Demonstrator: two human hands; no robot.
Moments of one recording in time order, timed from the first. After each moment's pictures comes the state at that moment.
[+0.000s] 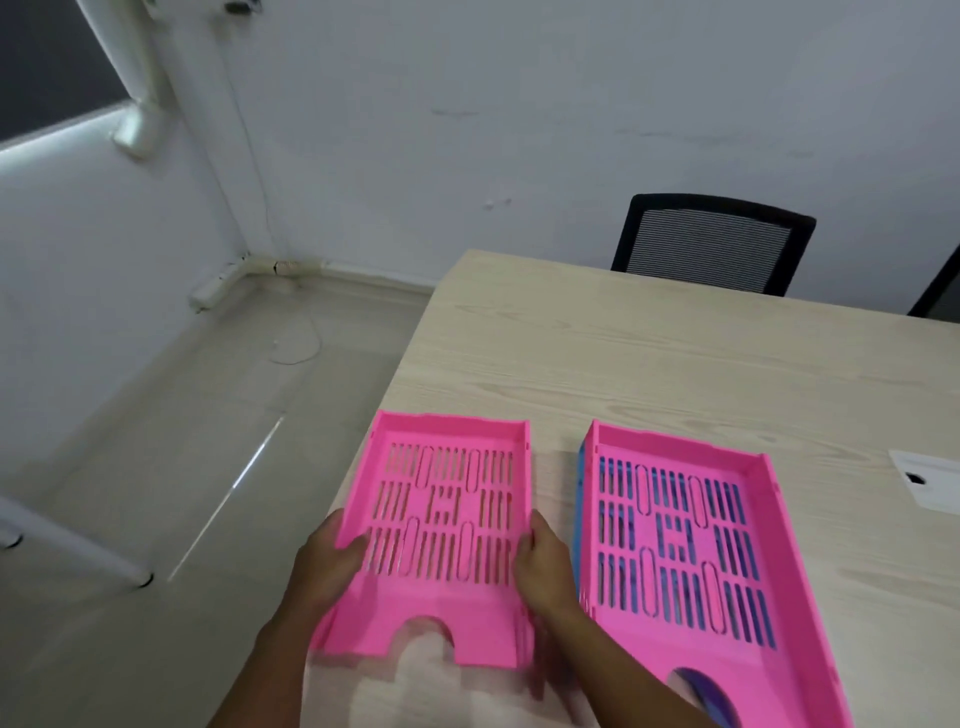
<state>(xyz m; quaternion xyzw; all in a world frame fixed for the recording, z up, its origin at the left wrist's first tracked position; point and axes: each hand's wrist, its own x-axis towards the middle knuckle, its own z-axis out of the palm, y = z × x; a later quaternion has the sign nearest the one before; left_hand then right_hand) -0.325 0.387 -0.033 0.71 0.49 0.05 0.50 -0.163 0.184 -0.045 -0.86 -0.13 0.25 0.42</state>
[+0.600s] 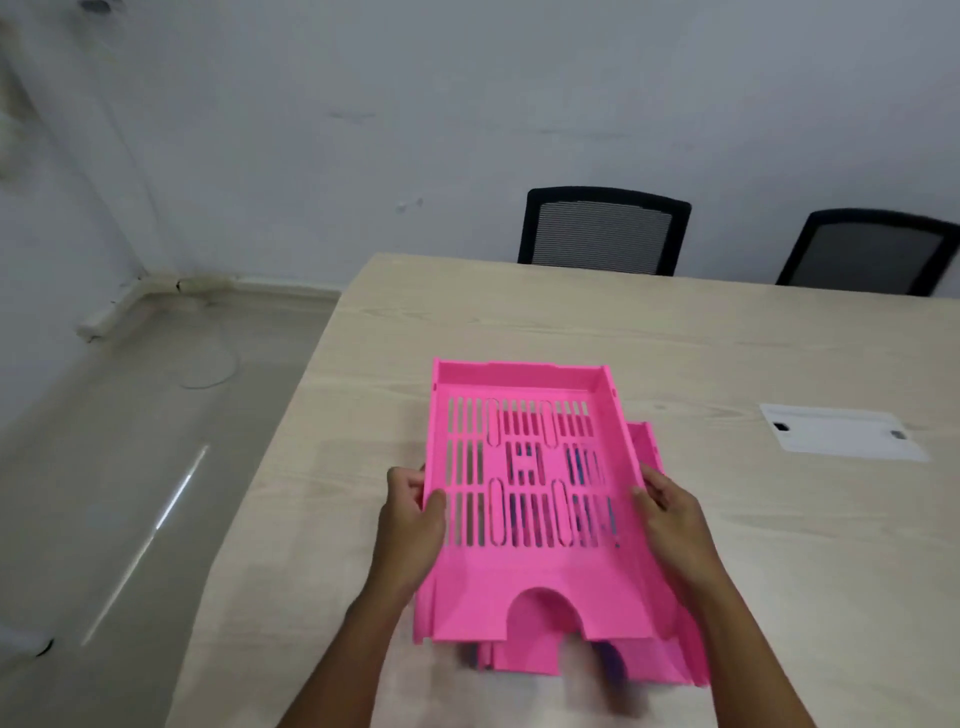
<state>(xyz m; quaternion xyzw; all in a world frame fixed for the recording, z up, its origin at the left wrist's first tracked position) -0.190 0.227 0.026 0.73 0.34 0.15 0.57 -0.055 -0.022 0.047 -0.80 -0.04 0.14 0.59</state>
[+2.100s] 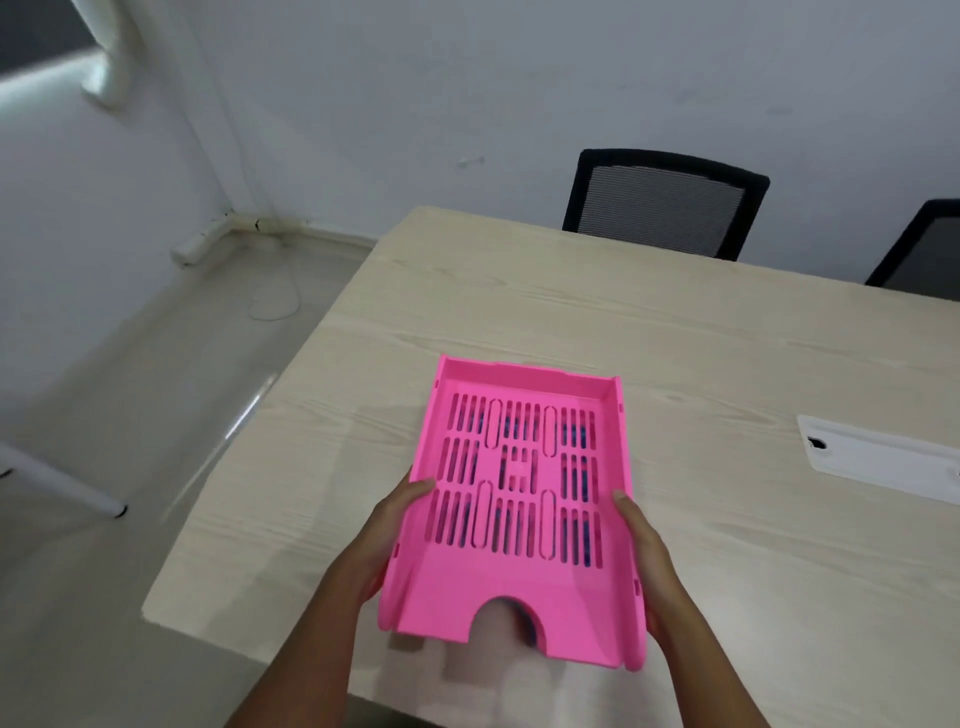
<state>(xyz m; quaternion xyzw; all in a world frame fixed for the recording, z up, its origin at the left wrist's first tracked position) -0.205 0.171 -0.028 0.50 0.36 0.01 0.79 -0.029 -0.084 -0.013 -0.68 -0.01 0.39 0.62</state>
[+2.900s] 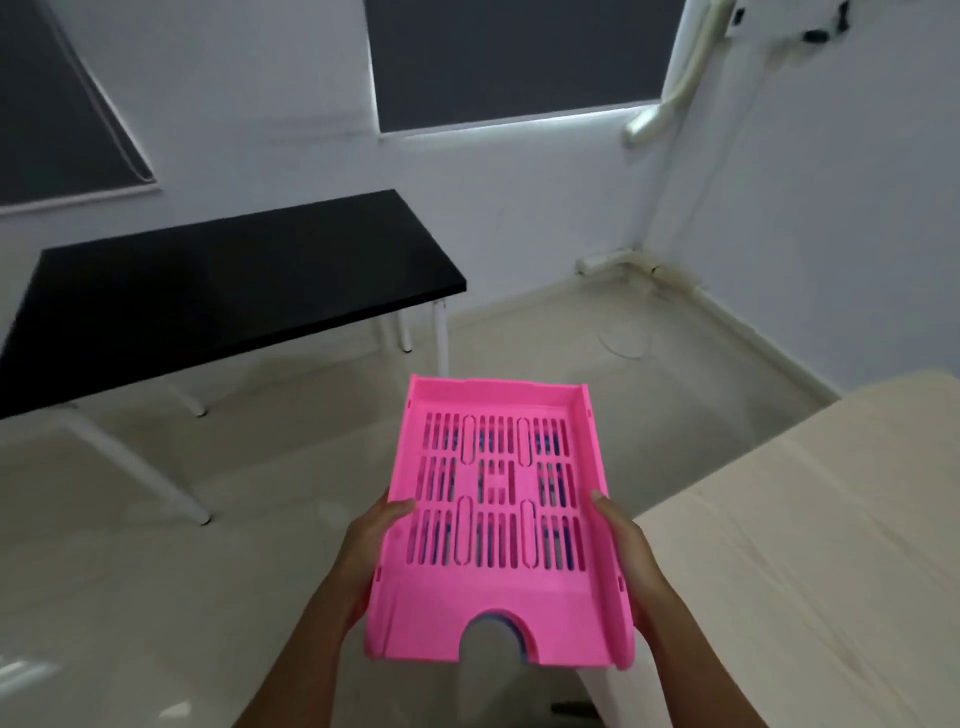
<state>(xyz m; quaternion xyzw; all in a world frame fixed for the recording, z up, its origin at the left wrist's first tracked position) -0.657 0.363 -0.018 0.30 0.56 0.40 0.66 -0.348 0.359 -0.012 -0.58 -0.29 0.64 0.41</state>
